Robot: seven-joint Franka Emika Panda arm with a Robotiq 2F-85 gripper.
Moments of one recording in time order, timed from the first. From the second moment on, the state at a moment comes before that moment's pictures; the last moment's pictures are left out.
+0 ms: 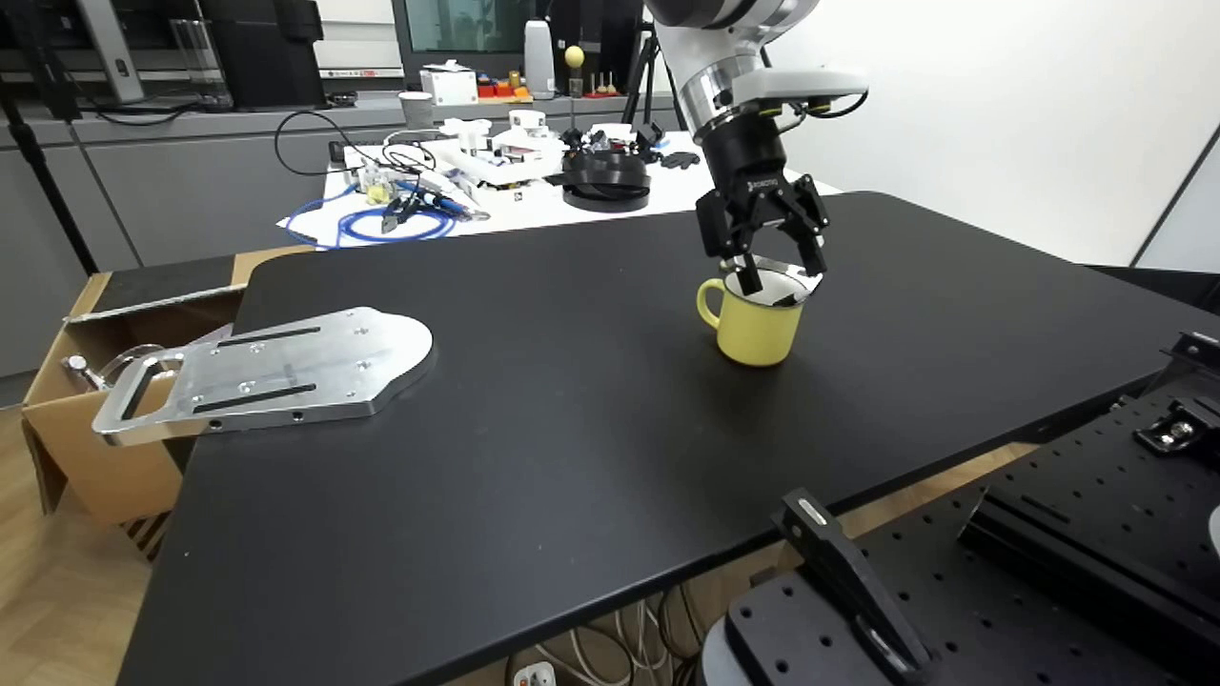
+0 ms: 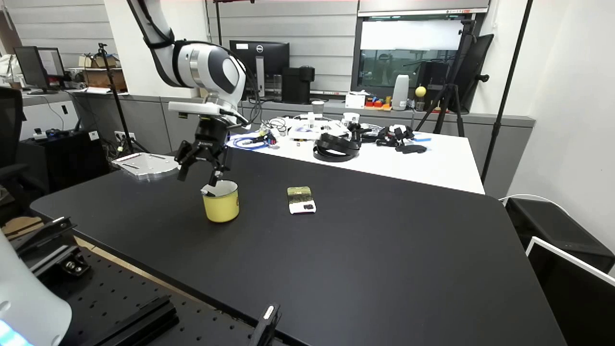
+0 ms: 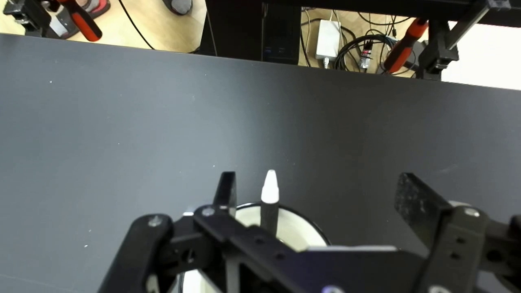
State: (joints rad) arm 0.08 0.51 0.08 -2.08 0.00 1.91 0.06
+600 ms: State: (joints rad) arm 0.08 0.52 0.08 -2.09 0.02 1.93 0.06
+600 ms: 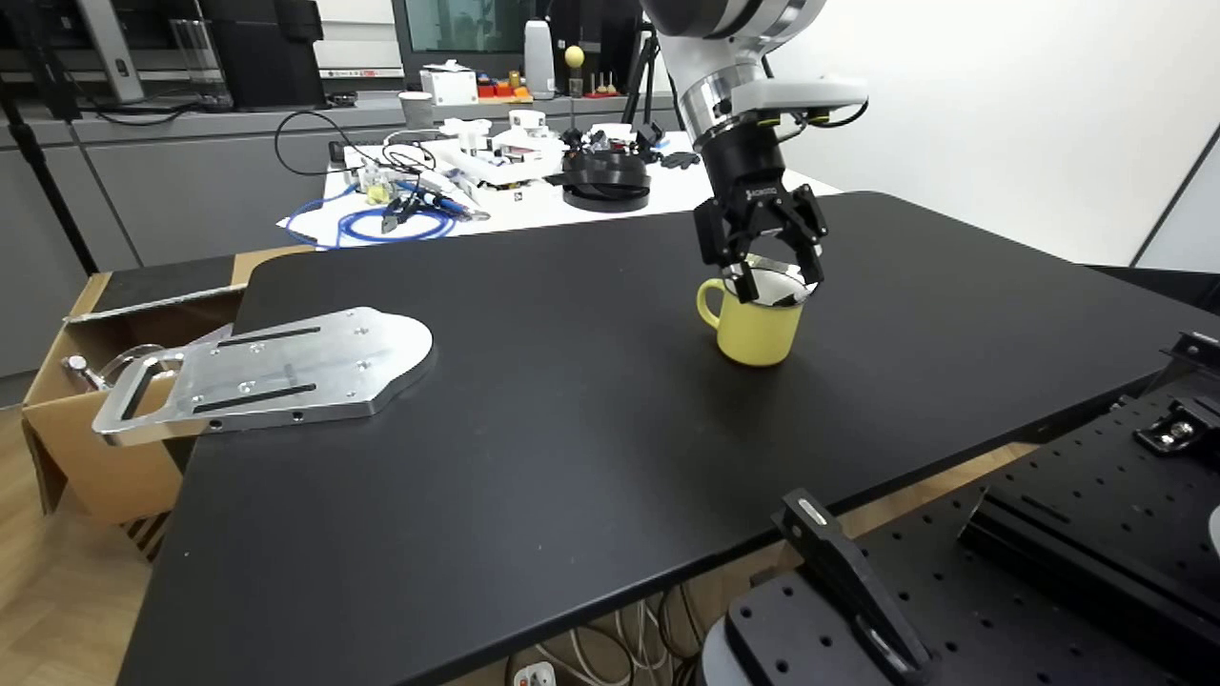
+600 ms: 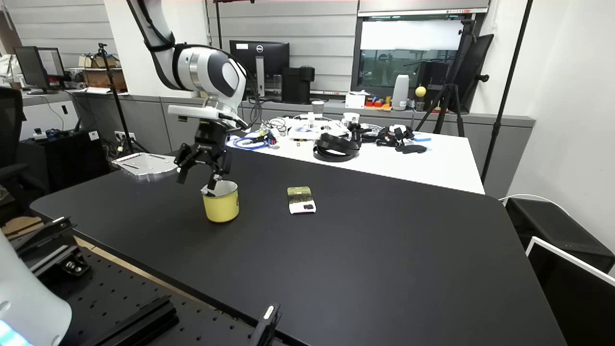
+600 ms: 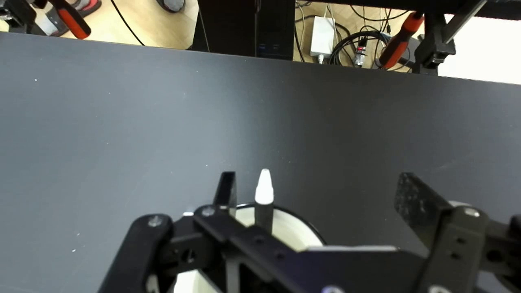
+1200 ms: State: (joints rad) arm 0.08 0.52 0.06 -2.10 0.02 1.93 0.06
